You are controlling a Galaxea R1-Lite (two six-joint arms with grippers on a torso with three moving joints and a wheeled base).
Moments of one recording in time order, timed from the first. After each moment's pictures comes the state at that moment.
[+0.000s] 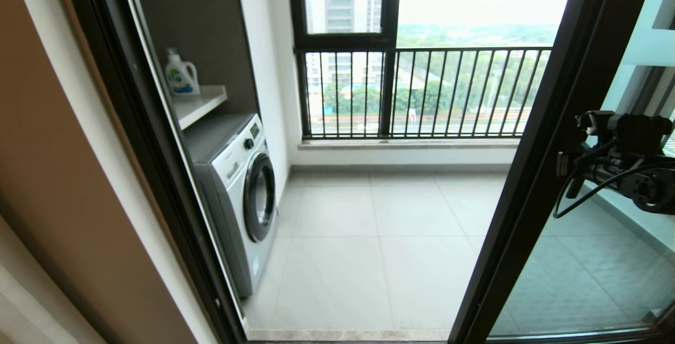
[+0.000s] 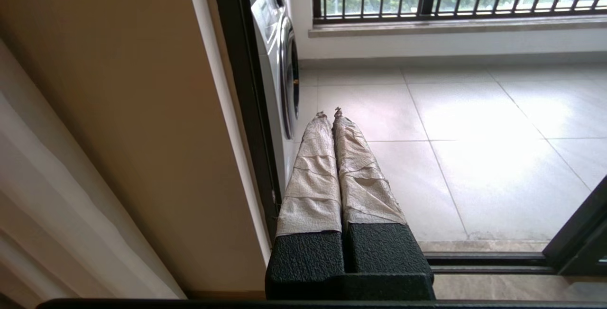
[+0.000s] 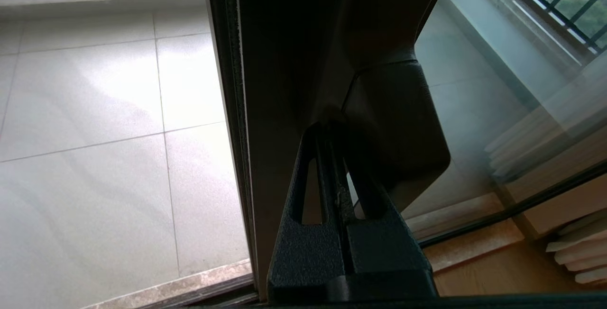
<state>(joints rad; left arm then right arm) 0.00 0.00 0.00 0.00 0.00 0.05 -0.29 2.04 -1.14 -0.63 -0.09 -0.16</state>
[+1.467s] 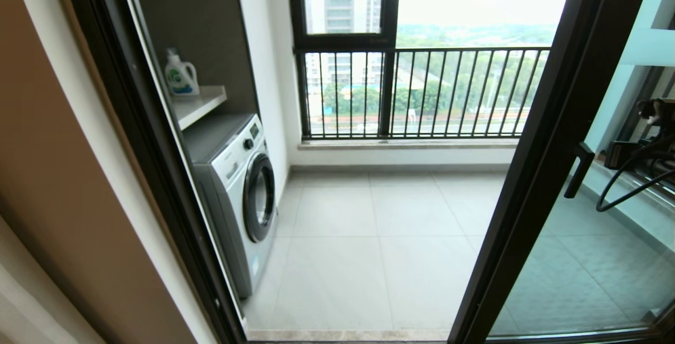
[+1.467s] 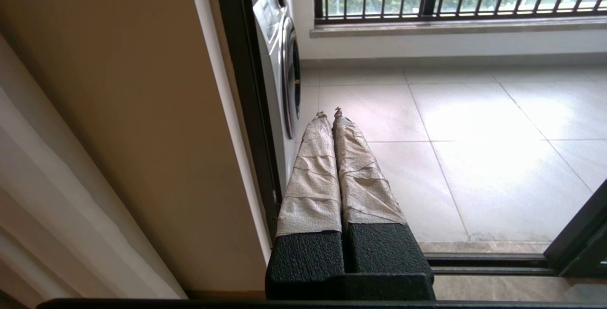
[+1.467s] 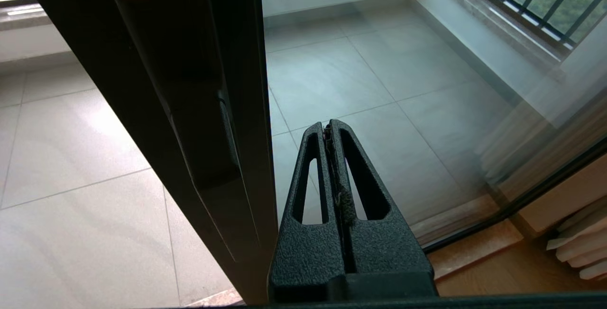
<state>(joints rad) 0.00 0.00 0.00 0.00 0.00 0.05 -0.44 1.95 -1.11 -0.64 0.04 -0.12</state>
